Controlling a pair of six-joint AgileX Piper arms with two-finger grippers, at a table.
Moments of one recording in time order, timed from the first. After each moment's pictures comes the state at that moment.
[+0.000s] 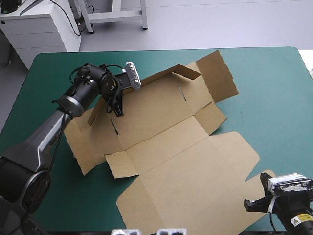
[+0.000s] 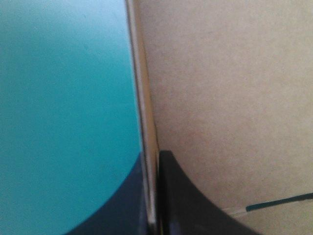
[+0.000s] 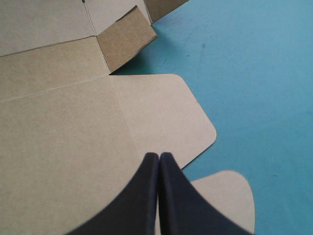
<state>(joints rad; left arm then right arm) -0.44 1.74 -1.61 0.16 0.97 0.81 -0.16 0.16 -0.42 0.35 0.85 -0.38</state>
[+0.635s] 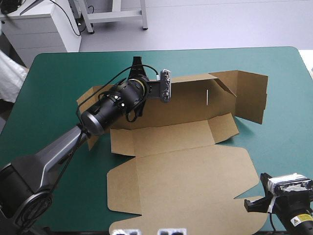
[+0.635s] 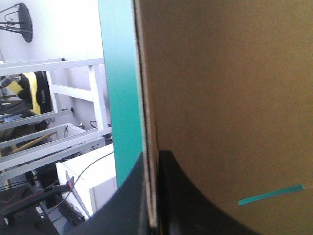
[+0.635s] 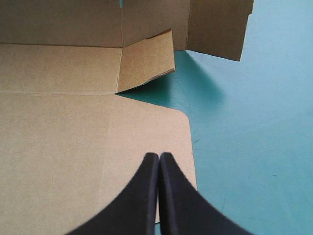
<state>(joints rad) -0.74 1.70 -1.61 0.56 0.84 0.73 -0.16 0.16 -0.42 0.35 0.85 -0.38</state>
